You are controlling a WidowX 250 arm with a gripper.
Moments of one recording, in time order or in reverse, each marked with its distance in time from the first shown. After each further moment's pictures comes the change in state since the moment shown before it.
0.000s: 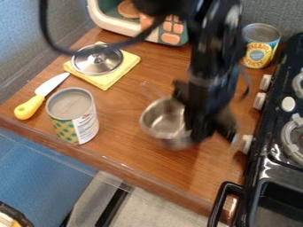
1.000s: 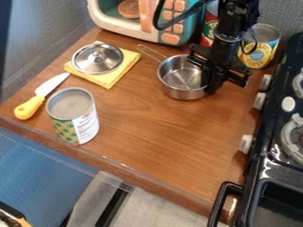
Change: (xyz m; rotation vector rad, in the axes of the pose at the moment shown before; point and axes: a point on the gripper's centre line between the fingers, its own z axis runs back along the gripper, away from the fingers) arm 0.093 0.072 -0.058 0.113 0.064 0.299
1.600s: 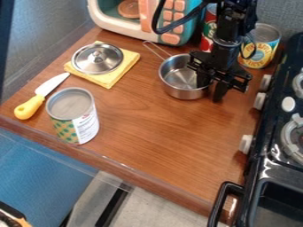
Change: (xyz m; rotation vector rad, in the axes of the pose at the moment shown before) arm -0.008 -0.004 0.000 -0.037 0.018 -0.021
